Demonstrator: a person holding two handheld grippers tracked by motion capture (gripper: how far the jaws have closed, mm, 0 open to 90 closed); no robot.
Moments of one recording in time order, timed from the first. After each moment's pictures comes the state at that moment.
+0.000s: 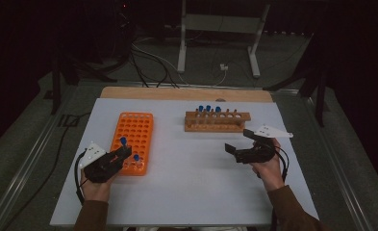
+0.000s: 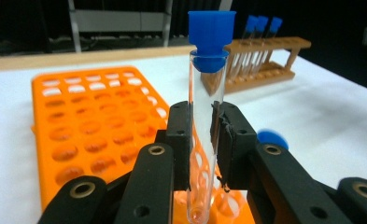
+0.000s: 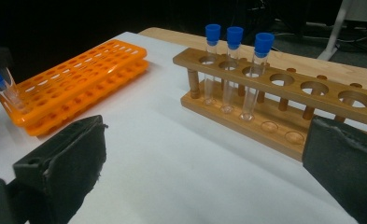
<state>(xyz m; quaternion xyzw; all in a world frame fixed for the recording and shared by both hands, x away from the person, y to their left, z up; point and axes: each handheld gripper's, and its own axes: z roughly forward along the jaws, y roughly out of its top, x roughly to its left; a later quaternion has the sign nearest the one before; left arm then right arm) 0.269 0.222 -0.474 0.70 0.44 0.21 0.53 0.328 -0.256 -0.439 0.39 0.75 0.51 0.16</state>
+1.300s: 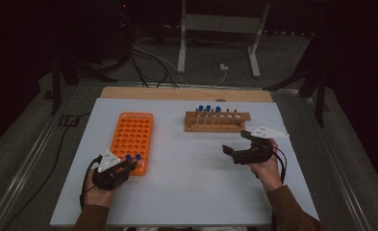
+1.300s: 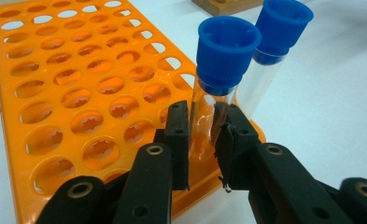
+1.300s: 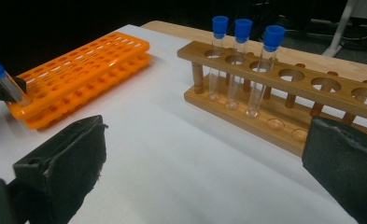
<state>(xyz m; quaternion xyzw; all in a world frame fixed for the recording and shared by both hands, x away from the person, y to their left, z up) 0.265 0.206 -0.493 0.78 0.42 0.20 0.42 0.329 -0.250 -0.443 0.38 0.76 0.51 0.16</state>
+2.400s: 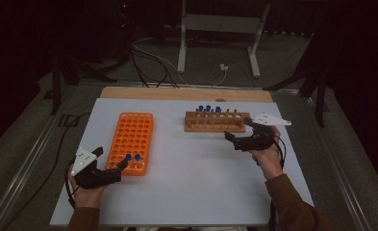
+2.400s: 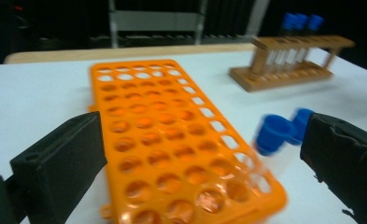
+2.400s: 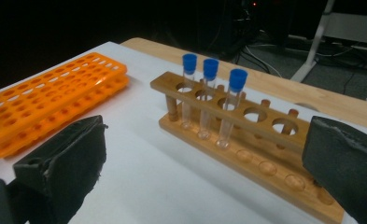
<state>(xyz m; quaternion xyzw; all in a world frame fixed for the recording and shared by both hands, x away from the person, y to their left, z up) 0.252 0.241 -0.470 0.66 0.49 0.27 0.50 0.357 -0.252 -0.420 0.38 0.75 0.50 0.20</state>
